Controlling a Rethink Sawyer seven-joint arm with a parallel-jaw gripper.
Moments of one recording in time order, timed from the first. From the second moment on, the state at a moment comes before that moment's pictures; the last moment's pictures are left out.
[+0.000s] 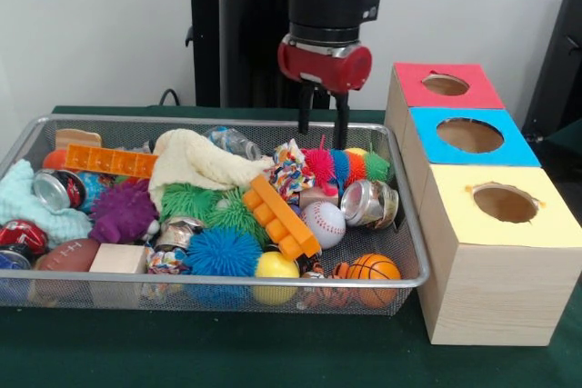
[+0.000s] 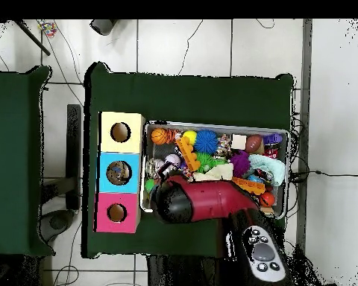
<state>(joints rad) -0.37 -0.78 0.19 1.89 -0.38 0.29 2.68</state>
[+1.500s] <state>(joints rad) -0.51 -0.86 0.60 1.95 -0.58 0.51 2.35</state>
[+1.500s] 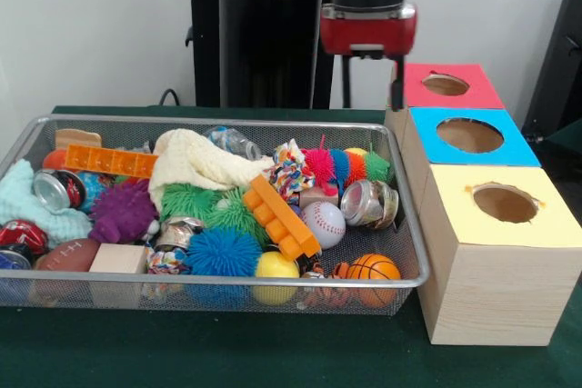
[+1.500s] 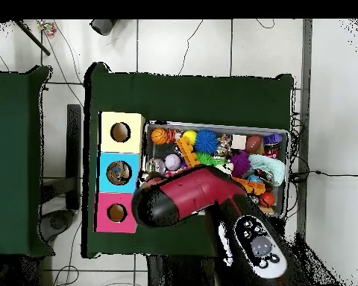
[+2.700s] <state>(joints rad) -0.50 -0.65 0.82 1.58 -0.59 0.87 1.85</state>
